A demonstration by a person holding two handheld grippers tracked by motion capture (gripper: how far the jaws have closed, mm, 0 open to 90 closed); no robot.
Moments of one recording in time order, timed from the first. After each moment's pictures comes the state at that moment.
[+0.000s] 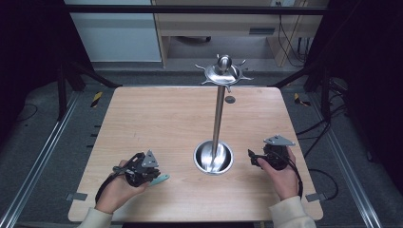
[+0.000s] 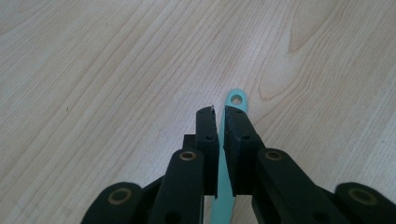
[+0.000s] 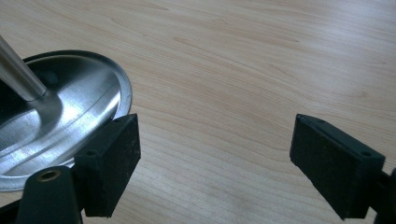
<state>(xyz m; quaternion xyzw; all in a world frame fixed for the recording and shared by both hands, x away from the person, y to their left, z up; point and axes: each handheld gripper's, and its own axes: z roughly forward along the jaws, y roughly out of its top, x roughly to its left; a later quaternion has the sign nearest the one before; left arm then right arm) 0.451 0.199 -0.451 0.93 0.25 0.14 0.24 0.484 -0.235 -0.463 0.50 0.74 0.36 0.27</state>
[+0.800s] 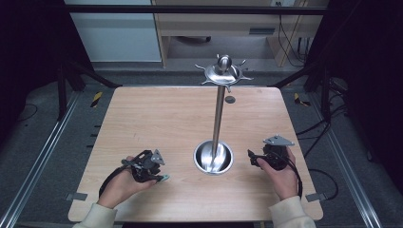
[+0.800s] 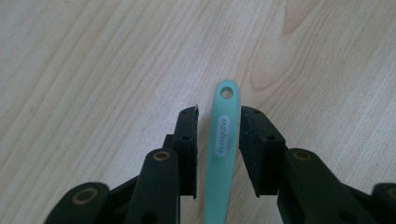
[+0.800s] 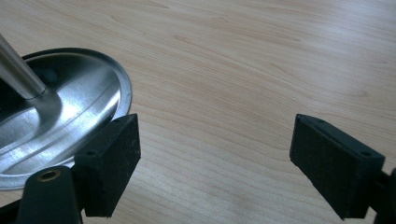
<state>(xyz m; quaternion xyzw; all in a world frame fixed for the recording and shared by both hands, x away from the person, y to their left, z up) 0.468 0.184 -0.454 0.95 0.23 0.08 0.18 0.484 -0.234 -0.464 0.50 0.74 0.36 0.27</state>
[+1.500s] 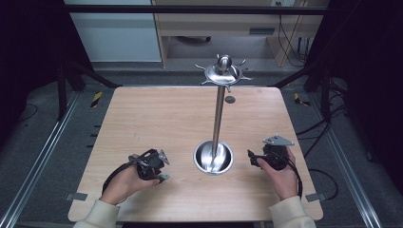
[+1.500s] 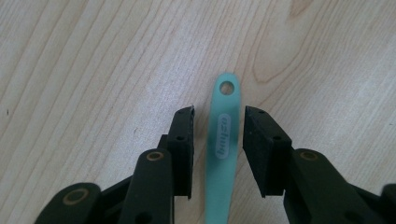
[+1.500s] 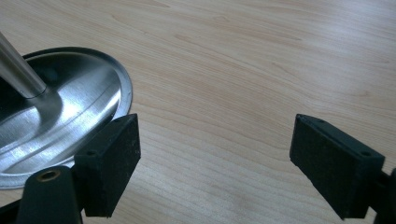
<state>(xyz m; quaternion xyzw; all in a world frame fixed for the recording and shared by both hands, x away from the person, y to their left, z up) 0.480 0.174 -0.459 0.96 0.23 0.05 0.13 0.485 -0.234 -0.464 0.50 0.74 0.36 0.27</state>
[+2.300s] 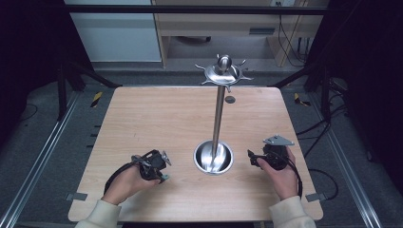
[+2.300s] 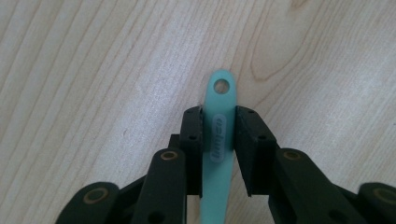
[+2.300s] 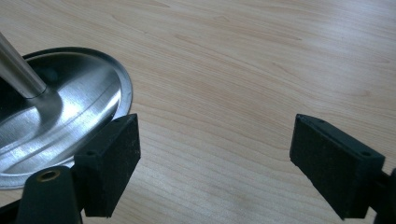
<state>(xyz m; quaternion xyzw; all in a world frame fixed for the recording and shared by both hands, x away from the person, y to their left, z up) 0.481 0.169 -0.464 0.97 0.23 0.04 0.11 0.485 -0.234 -0.464 0.50 0.74 0.36 0.27</state>
